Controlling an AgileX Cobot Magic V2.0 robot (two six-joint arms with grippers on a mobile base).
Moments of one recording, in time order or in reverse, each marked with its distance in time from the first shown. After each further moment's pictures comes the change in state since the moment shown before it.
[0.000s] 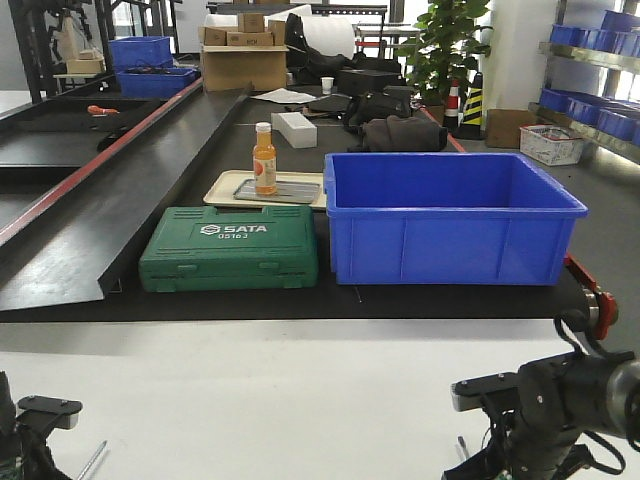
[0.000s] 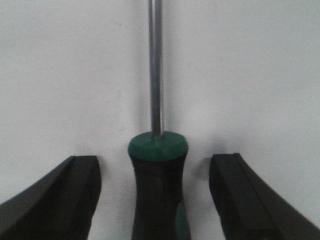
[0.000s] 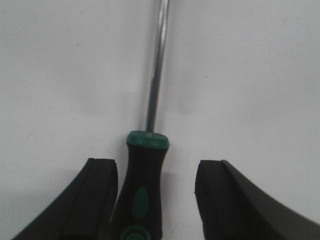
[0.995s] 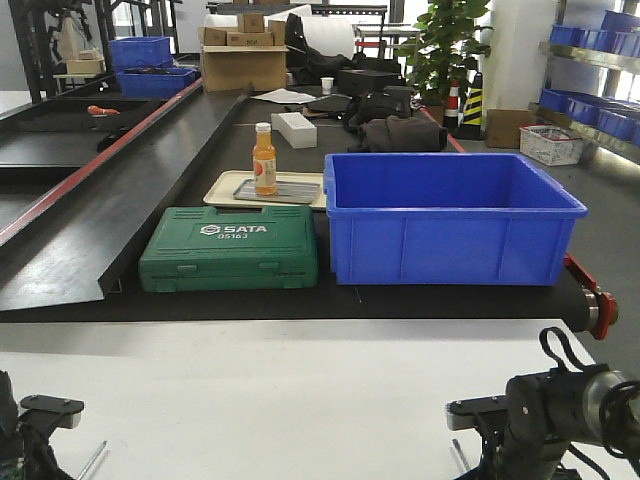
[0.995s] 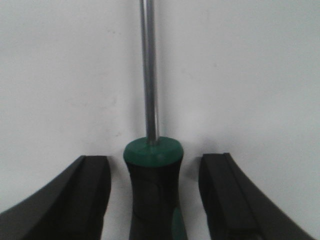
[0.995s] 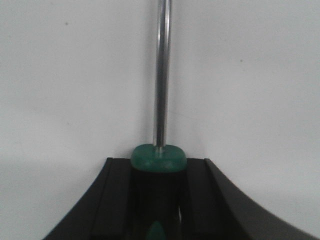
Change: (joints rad) left arm -0.005 0.002 0.000 0.001 -0.007 0.000; right arm 0.002 0.096 -0.021 0.072 0.011 -0.006
